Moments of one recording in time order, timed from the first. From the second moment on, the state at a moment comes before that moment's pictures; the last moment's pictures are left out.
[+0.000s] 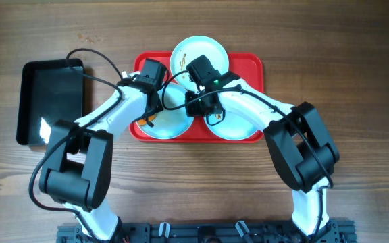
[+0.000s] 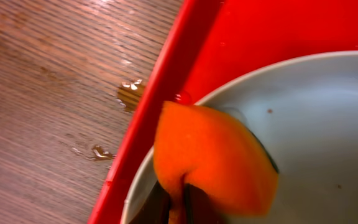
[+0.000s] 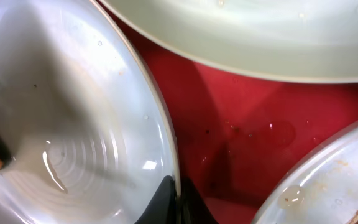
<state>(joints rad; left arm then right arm) -0.32 1.87 1.14 -0.65 -0.31 -0.68 0.59 2.10 1.43 -0.60 -0.20 0.50</state>
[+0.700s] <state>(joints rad) -0.45 1.77 1.13 -0.61 -0.11 -0.69 0.59 2.10 1.43 -0.63 -0.20 0.50</state>
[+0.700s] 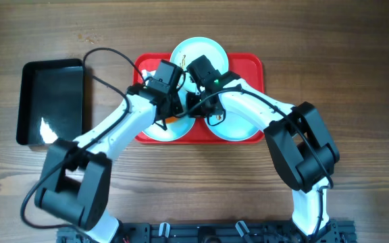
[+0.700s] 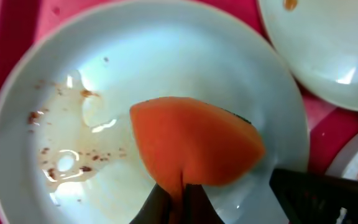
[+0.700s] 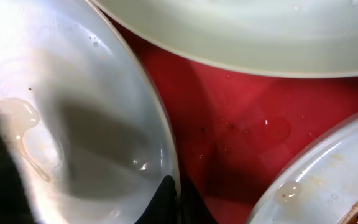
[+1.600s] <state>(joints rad) -0.41 1.90 1.15 -0.77 -0.48 -0.69 0.60 2.10 1.43 -0.65 -0.21 0.50</state>
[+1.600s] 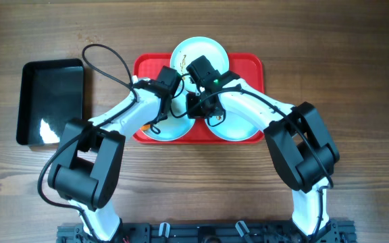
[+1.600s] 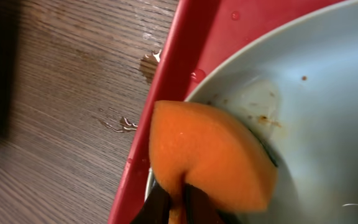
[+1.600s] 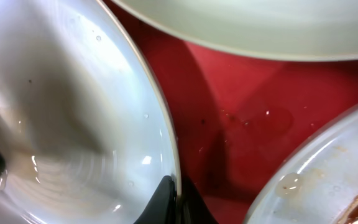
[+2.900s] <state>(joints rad) -0.38 1.44 1.15 -0.88 -0.32 -0.70 0.73 2.10 1.91 -1.33 0.49 0.40</state>
